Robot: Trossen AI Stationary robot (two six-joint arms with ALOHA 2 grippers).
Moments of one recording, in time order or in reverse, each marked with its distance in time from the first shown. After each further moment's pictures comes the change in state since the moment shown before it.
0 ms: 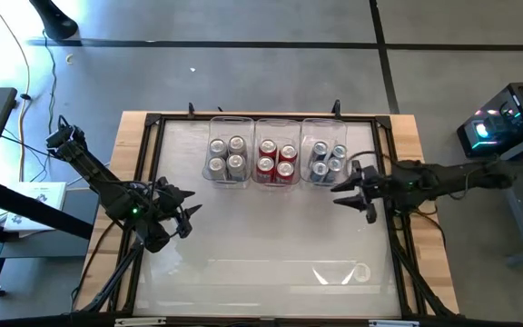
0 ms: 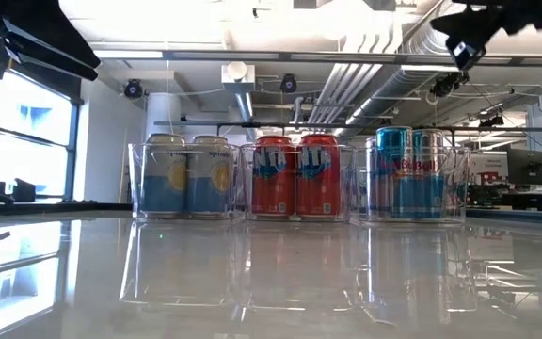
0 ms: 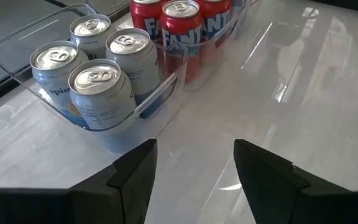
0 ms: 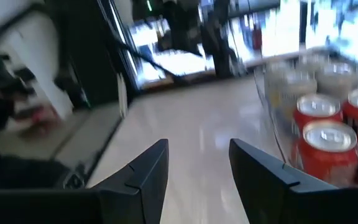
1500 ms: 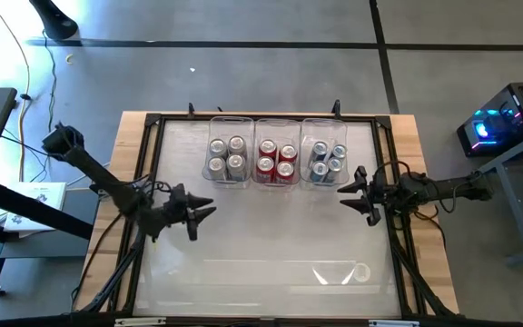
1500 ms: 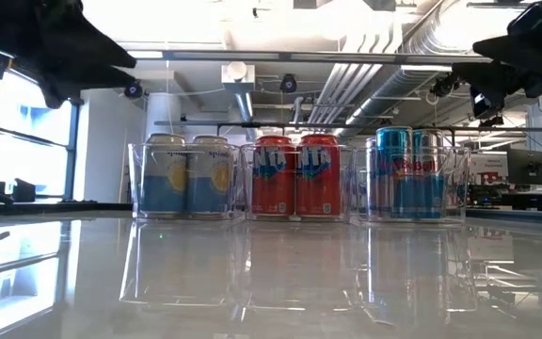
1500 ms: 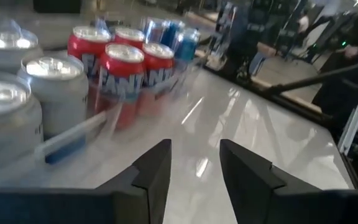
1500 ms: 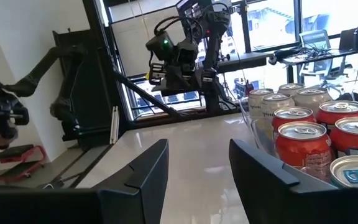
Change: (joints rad) left arm 0.090 -0.081 -0.434 1.143 -0.008 0.438; right arm 0.000 -0.490 -0.446 0.205 0.060 -0.072
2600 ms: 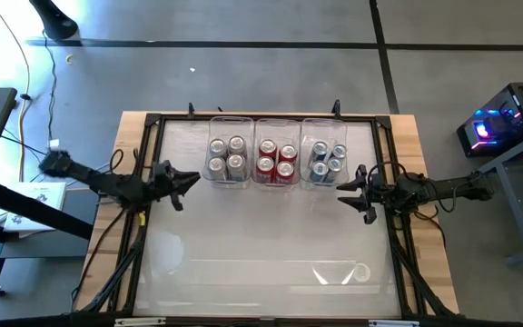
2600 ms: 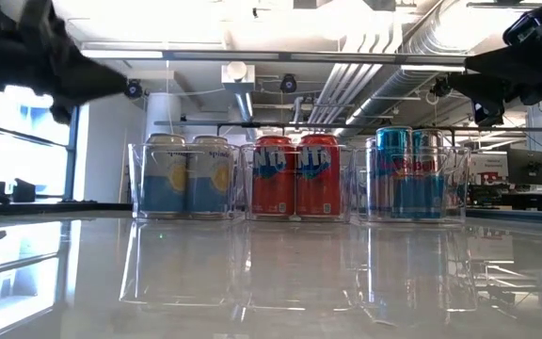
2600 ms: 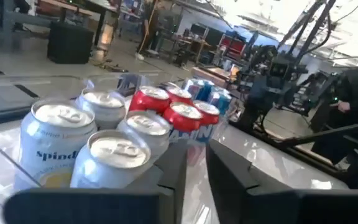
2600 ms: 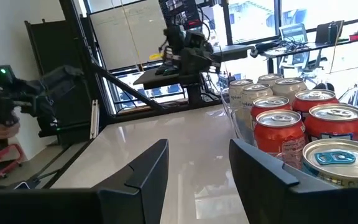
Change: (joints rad) left arm 0.330 -0.736 -0.310 -0.029 0.220 0.322; right arm 0.000 0.000 0.000 -0.045 0.072 -0.004
